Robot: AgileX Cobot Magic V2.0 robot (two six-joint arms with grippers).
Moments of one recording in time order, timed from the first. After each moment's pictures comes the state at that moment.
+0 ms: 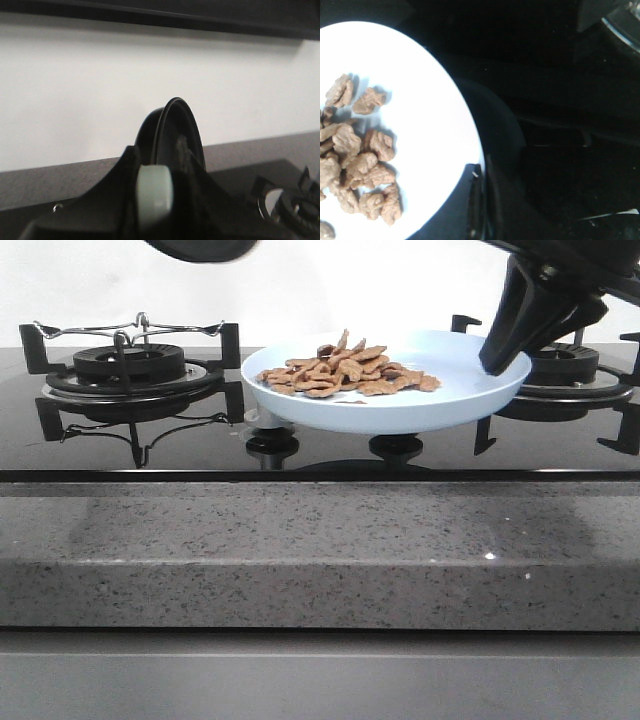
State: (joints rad) left arm -0.04 1.40 -1.24 -1.73 0.46 1.50; right arm 0.22 1.53 -1.22 0.40 0.79 -0.05
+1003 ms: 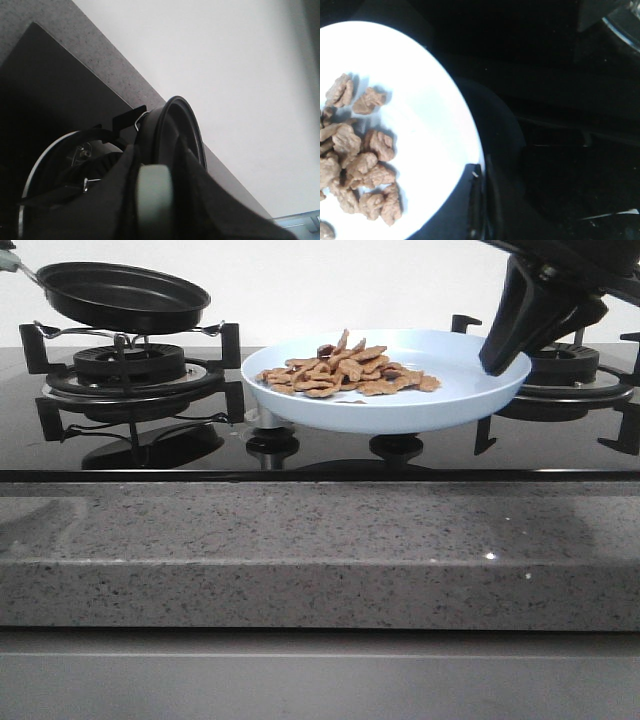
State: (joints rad) left arm 0.26 1.76 -1.24 -1.77 0.76 0.96; right arm 0.22 1.53 -1.22 0.40 0.79 -0.05
